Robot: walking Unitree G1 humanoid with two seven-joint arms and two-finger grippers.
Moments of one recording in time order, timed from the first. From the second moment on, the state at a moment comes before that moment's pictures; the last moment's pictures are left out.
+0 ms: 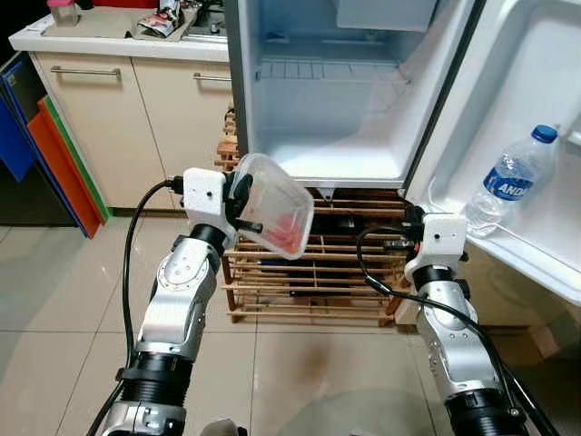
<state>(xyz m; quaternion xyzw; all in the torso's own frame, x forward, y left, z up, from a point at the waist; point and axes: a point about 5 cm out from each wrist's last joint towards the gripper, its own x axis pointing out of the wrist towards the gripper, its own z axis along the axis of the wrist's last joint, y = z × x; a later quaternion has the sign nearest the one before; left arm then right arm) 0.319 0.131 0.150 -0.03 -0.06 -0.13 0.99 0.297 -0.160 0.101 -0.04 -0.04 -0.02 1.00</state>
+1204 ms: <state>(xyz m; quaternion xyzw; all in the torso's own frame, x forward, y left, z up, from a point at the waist) 0.335 0.068 0.185 -0.05 -0.09 -0.26 0.96 0.232 -0.183 0.042 -0.08 0.06 0.12 0.99</state>
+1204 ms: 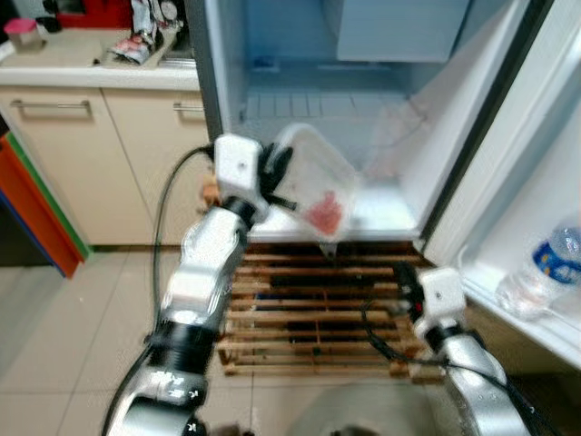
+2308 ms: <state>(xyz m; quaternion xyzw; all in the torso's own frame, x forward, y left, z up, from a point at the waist) 0.390 0.078 0.145 -0.27 0.04 -0.05 0.96 0.107 -0.212 0.081 -0.12 0.14 0.12 0.98</state>
